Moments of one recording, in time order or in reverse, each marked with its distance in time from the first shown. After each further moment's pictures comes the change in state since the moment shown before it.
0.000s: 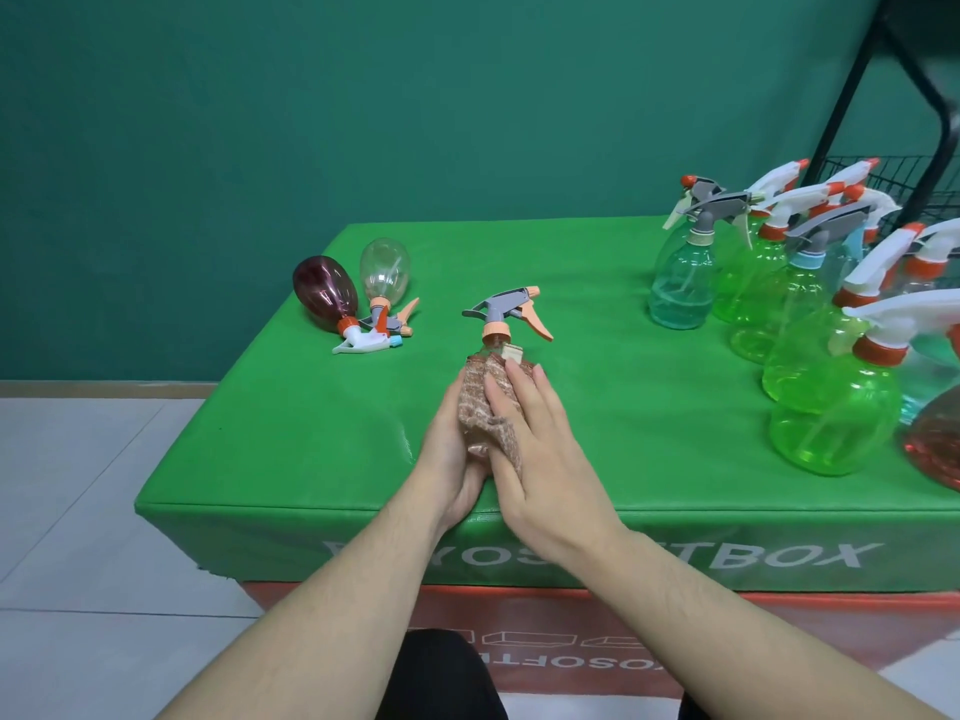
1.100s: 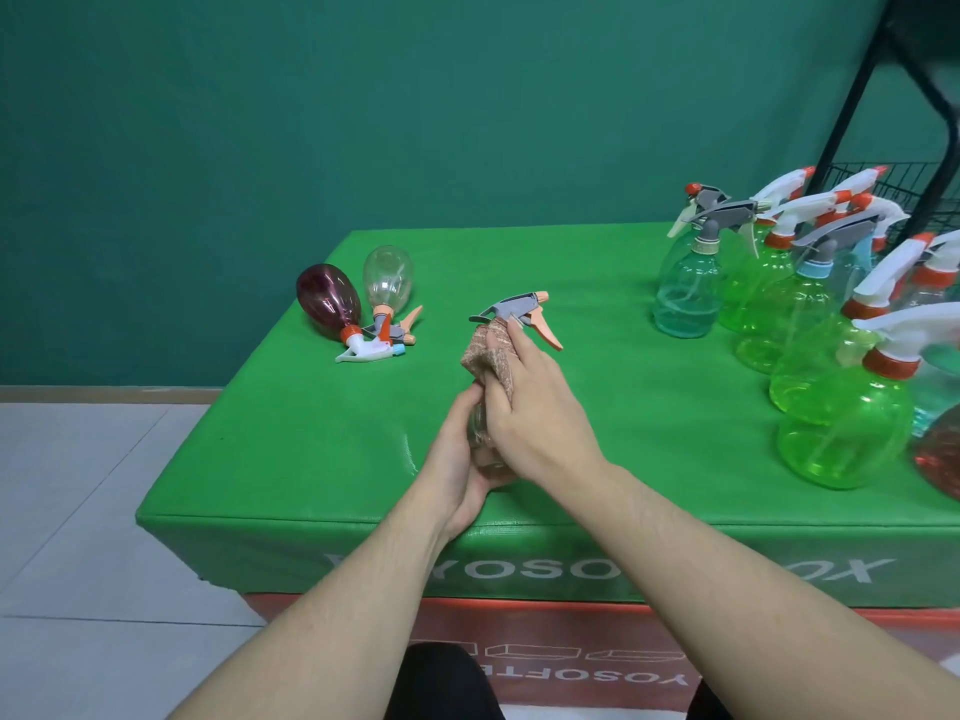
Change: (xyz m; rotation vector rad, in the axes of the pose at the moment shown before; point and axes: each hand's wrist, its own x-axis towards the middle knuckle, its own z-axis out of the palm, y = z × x) left_hand 0.004 0.001 -0.001 0.104 -0.034 -0.017; right_hand 0.067 -0.007 -0.014 0.046 0.001 0.191
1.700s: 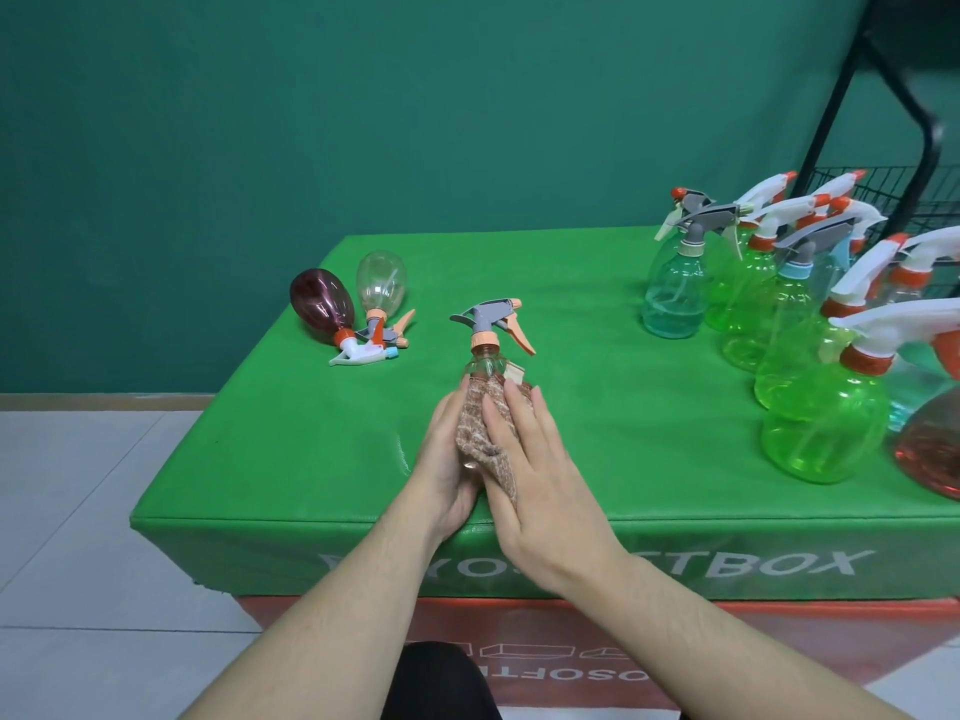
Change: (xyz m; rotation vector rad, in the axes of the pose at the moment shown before) left_hand 0.002 -0.006 -0.003 -0.183 0.044 0.076; right_hand -0.077 0.023 0.012 -0.118 -0.052 -0.195
